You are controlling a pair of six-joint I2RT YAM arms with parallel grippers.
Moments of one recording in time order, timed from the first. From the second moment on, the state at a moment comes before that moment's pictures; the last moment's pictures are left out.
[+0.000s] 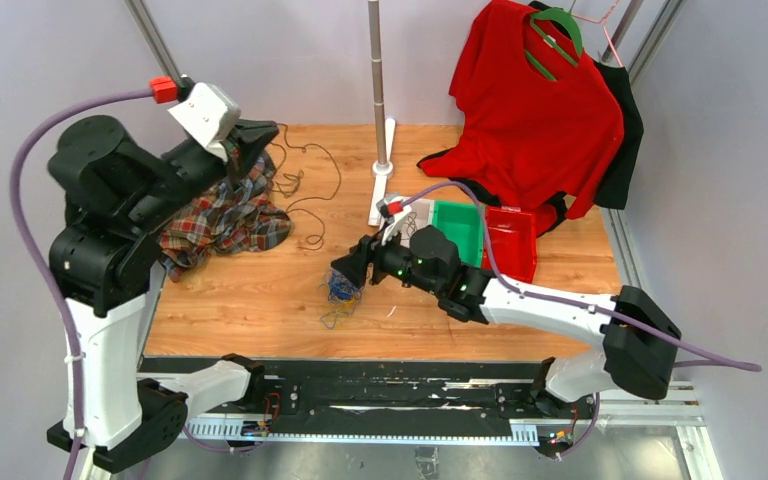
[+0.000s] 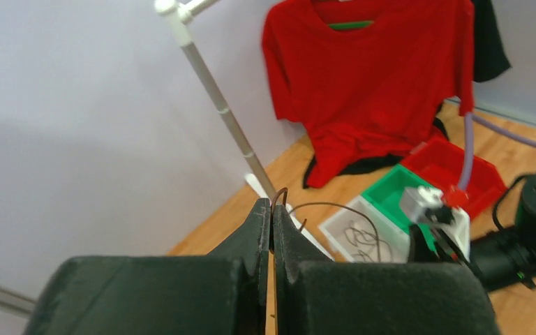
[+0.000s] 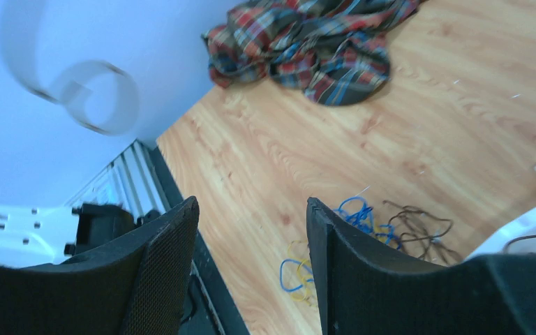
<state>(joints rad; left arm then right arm) -0.33 1.12 2.00 -0.81 0.36 0.32 1.06 1.41 0.87 0.40 -0.02 0.44</state>
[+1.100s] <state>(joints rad) -0.55 1.49 1.61 -0.50 0.40 0.15 0.65 1.06 0.72 0.01 0.37 0.47</state>
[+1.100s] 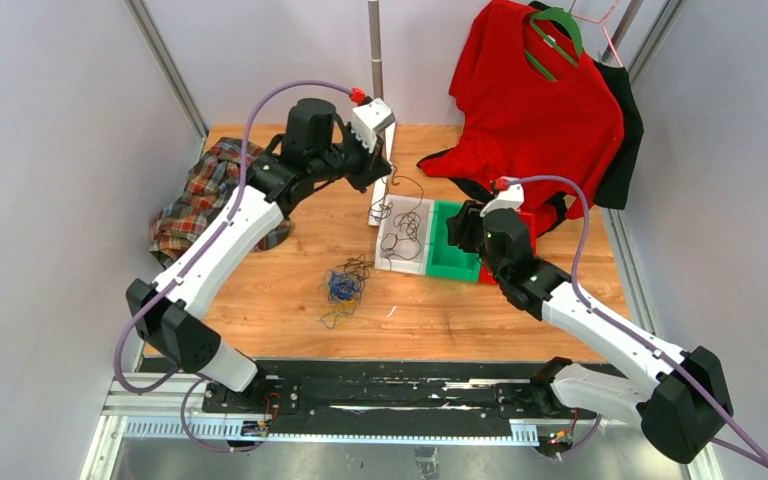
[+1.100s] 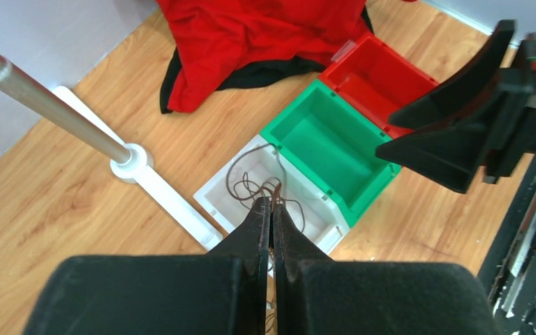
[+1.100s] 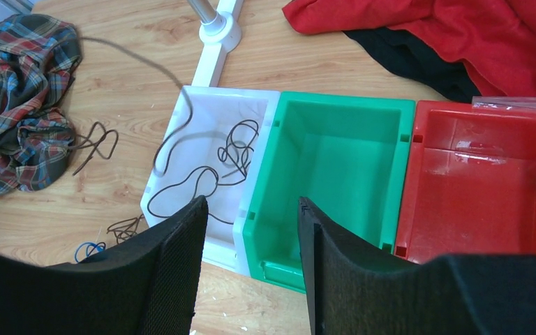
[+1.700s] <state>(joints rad) -0.57 1.69 1.55 -0.34 0.40 0.13 0.64 1.06 0.72 0.00 0.37 0.47</state>
